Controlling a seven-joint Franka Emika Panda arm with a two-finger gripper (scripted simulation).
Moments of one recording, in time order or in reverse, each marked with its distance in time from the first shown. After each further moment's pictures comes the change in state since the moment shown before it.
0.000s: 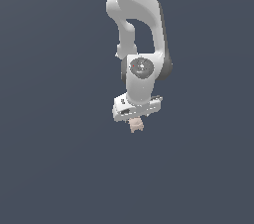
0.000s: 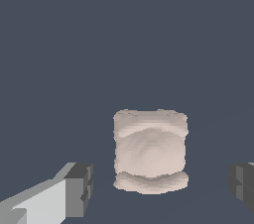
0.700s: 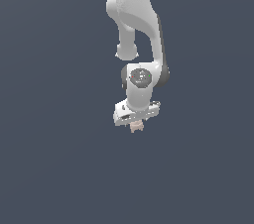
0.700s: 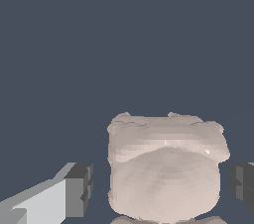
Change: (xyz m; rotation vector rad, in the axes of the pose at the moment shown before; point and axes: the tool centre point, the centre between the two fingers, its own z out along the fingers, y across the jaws) arm 0.000 -0.001 0.039 0.000 0.001 -0.007
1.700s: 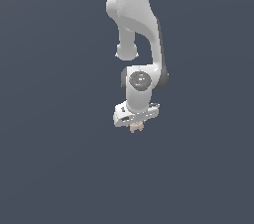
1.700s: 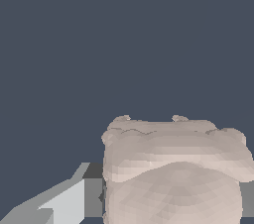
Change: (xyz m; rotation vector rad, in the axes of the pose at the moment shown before) arm 0.001 0.001 0.011 0.000 0.000 -0.001
